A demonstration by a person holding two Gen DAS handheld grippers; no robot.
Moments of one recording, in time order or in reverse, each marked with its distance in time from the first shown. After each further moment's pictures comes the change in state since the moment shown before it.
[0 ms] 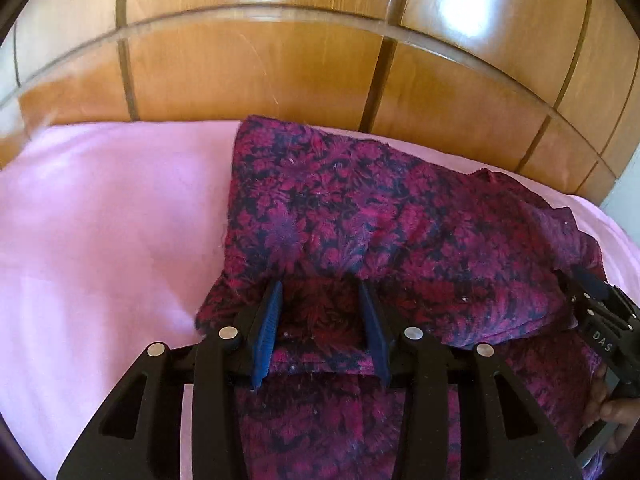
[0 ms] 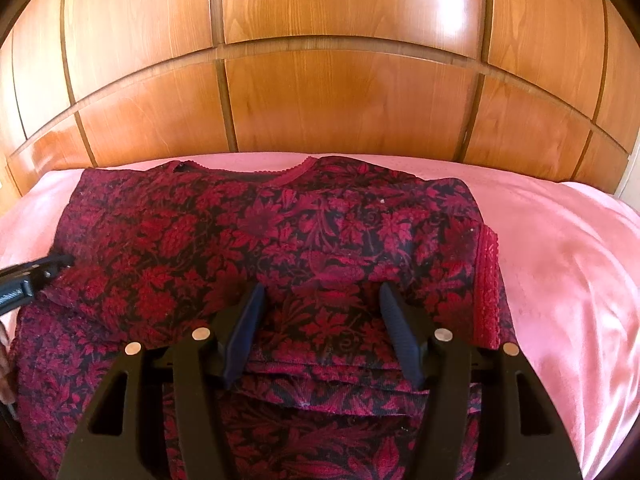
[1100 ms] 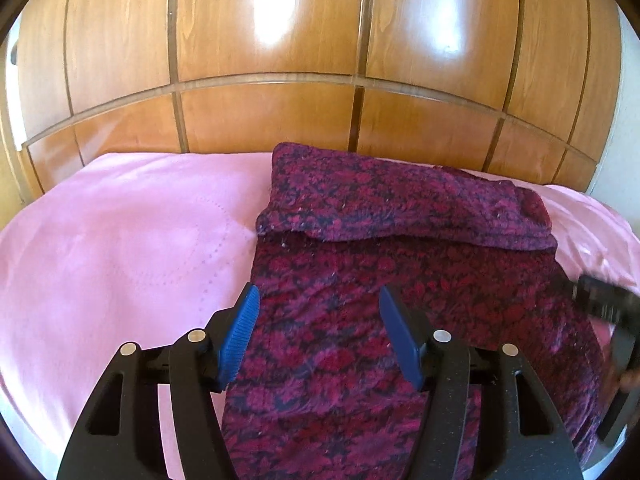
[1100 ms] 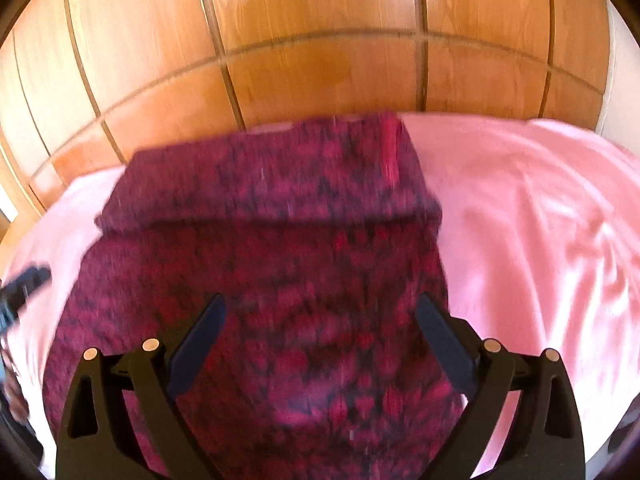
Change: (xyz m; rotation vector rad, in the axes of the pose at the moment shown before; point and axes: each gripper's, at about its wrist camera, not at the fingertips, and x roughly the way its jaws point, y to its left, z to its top) left arm -0.126 -0.022 -0.097 0.058 -0.155 0.047; right arm -0.105 -0.027 -0.058 0.107 0.011 0.046
